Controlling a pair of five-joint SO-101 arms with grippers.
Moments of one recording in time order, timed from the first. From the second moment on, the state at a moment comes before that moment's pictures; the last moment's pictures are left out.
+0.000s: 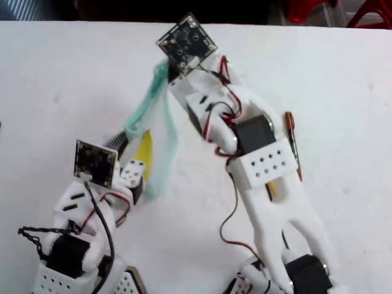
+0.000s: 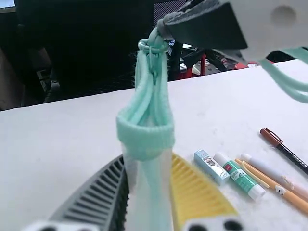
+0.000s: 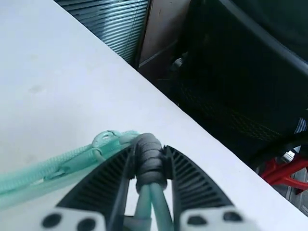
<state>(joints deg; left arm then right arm) 13.8 -89.9 69.5 45.3 2.4 -26.1 -19.4 3.4 46.9 24.1</state>
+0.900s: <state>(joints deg) 13.8 -89.9 69.5 45.2 2.4 -22.6 -15.8 3.4 40.6 24.1</state>
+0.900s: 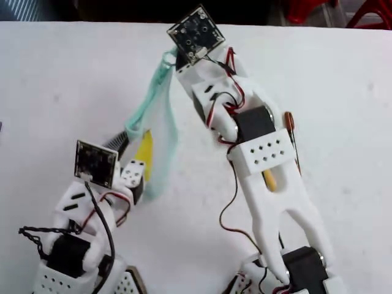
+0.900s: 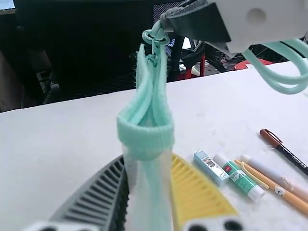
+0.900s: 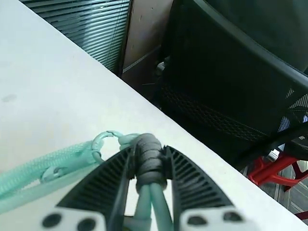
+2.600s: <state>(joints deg) 13.8 -90.1 77.8 38.4 11.7 -28.2 -18.2 -13.2 75.4 20.3</state>
